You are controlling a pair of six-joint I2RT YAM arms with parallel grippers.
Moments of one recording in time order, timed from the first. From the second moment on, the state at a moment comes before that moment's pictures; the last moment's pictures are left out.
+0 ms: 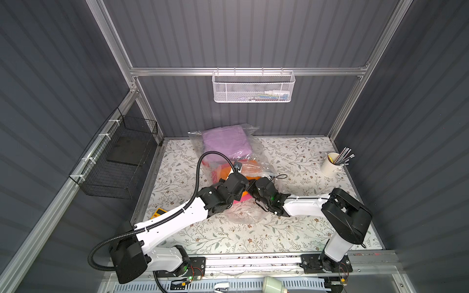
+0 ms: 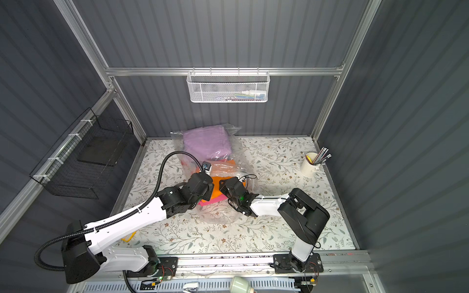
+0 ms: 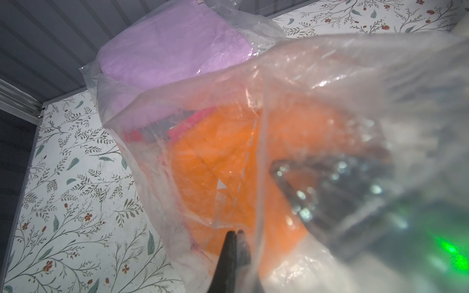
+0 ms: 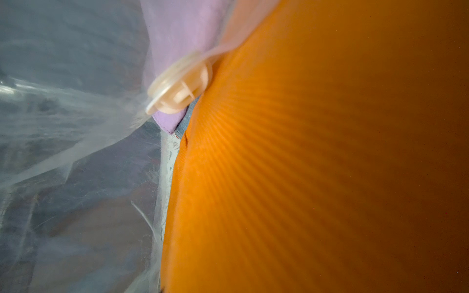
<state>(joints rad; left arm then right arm) -0.94 1.30 1.05 -0.55 -0.53 -0.30 0.86 1.71 0.79 0.47 0.22 1.28</state>
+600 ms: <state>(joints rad) -0.92 1.37 1.05 -0.50 -0.53 -0.31 0.94 1.41 0.69 0.25 0.25 1.24</state>
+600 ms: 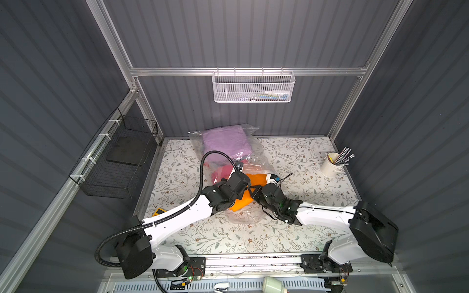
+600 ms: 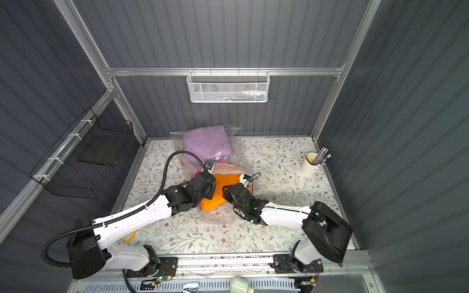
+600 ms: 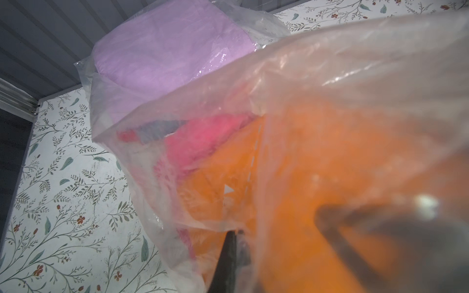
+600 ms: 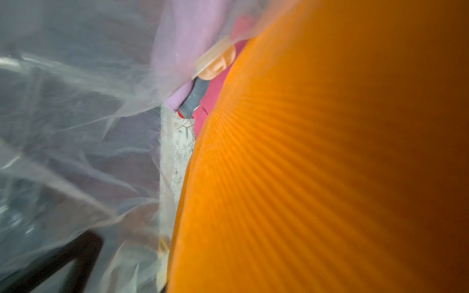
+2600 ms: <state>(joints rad) -0.81 1.50 0.92 -0.34 -0.45 -0.33 0.63 0.87 1.41 -0.83 0.29 0.75</state>
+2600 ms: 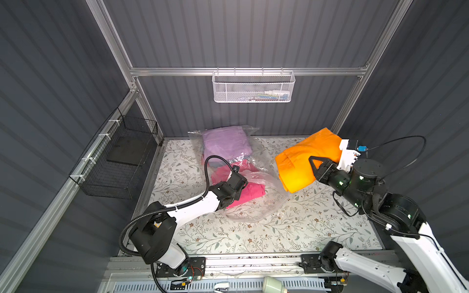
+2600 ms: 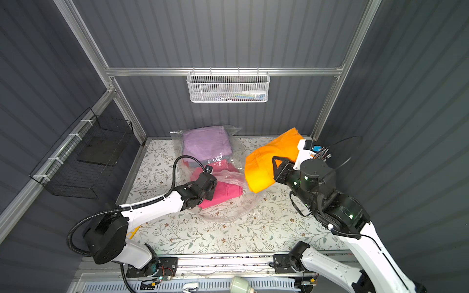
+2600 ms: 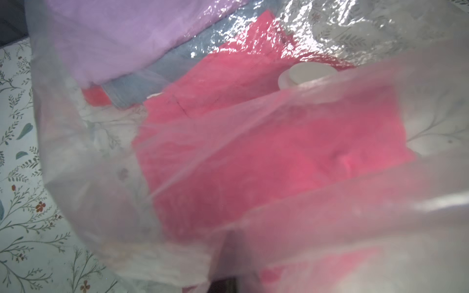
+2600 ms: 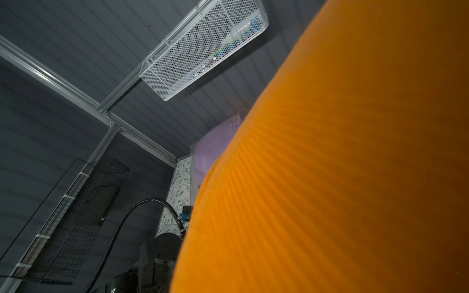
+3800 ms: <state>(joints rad) -0.81 1.30 0.81 -0.46 -0.48 -0.40 0.08 1.51 1.26 -0.43 -0.22 0.78</state>
